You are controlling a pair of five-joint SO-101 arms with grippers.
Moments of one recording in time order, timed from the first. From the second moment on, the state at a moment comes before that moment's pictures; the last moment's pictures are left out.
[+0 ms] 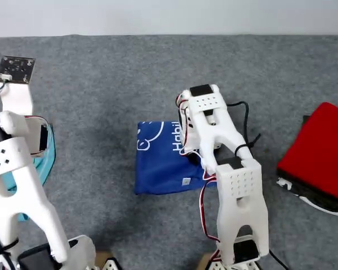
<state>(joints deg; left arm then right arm) -25.5 -20.0 3.1 99.1 -13.8 -16.5 46.6 -28.3 98.8 0.8</state>
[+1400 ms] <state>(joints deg) -25.5 -20.0 9.5 99.3 -13.8 -5.3 63.8 -93.0 99.5 21.0</state>
